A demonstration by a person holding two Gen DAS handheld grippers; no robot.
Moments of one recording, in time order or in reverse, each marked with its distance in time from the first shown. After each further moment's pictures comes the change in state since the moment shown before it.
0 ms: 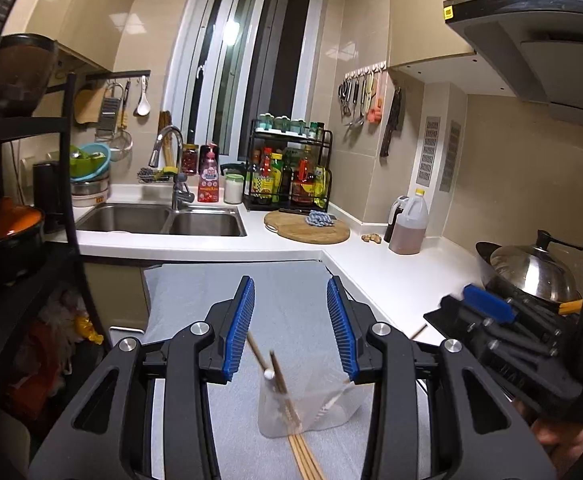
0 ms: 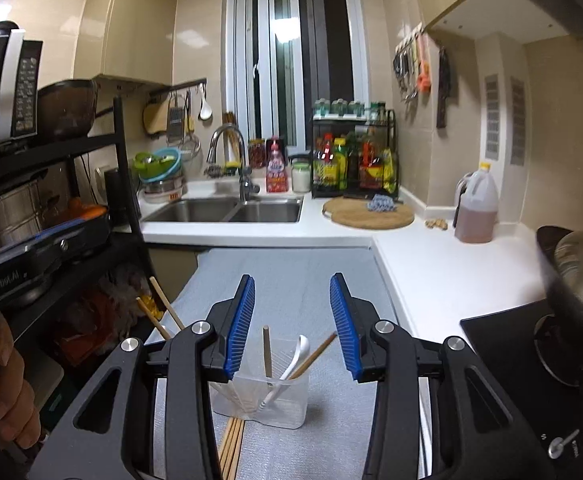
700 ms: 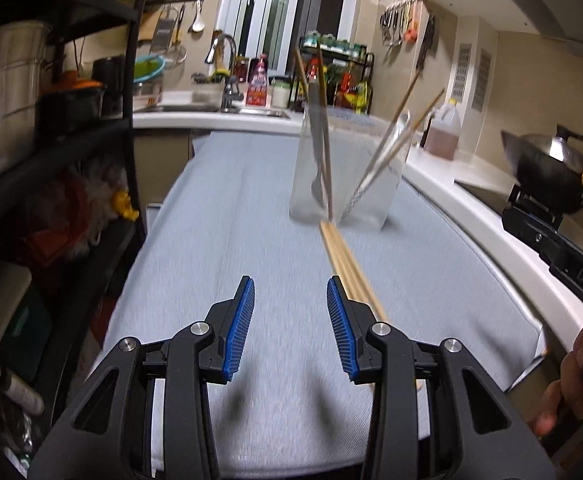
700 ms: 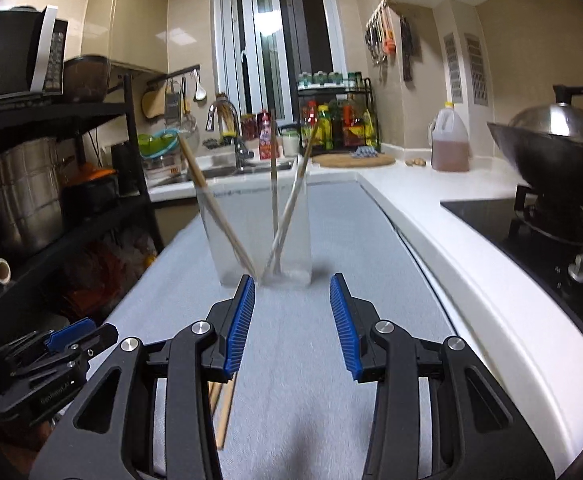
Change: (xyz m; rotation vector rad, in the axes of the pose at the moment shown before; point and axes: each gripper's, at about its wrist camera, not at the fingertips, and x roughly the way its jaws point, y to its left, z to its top) left arm -0.056 0.004 -0.236 -0.090 0.220 0.145; right arm -0.079 0.015 -0.191 0.069 0.049 -0.018
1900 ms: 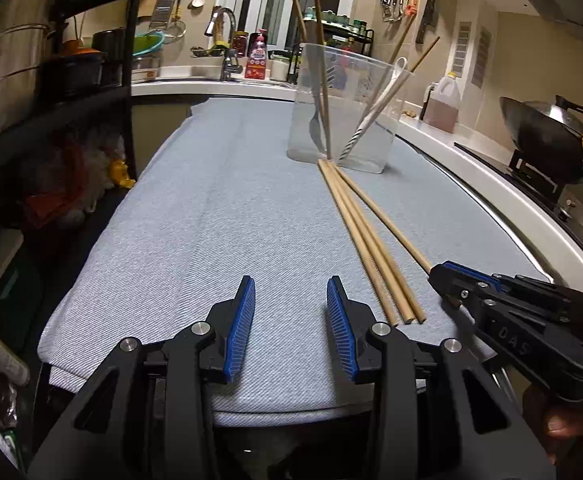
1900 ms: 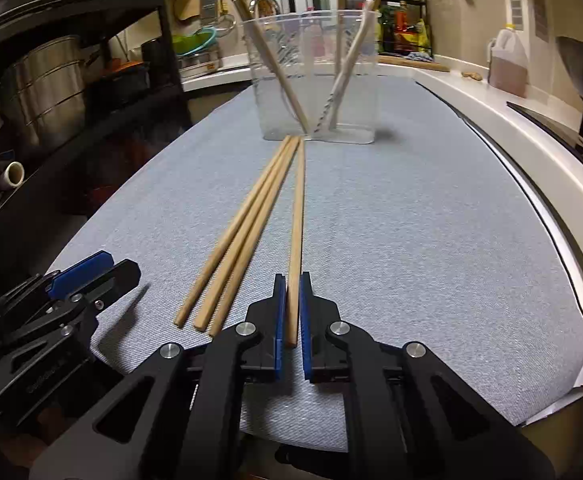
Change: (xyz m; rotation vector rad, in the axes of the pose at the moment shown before) left arm 0.008 -0.005 -0.050 -0.002 0.053 -0.020; right arm 0.050 0.028 -0.080 -0.074 0.330 0.108
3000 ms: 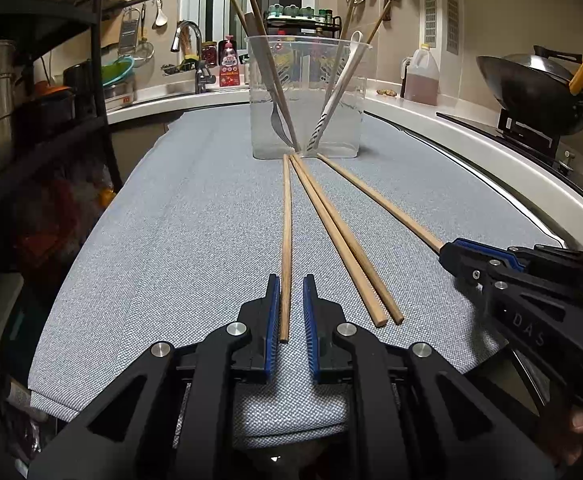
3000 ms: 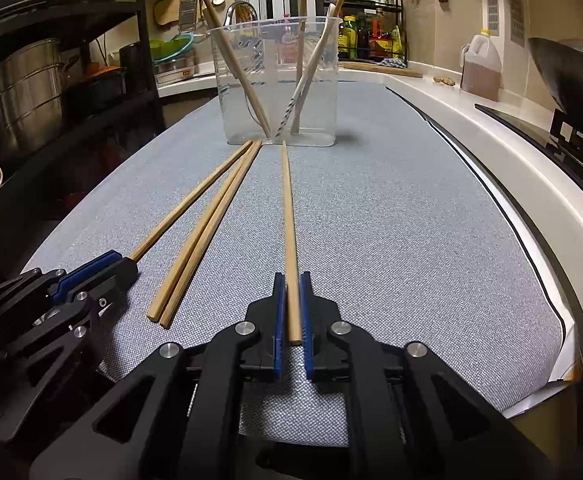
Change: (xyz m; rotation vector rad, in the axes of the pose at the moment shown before) left arm 0.013 -0.034 -0.004 0.162 -0.003 0.036; right arm -0.007 -0.020 -0.007 0.006 -0.026 -0.074
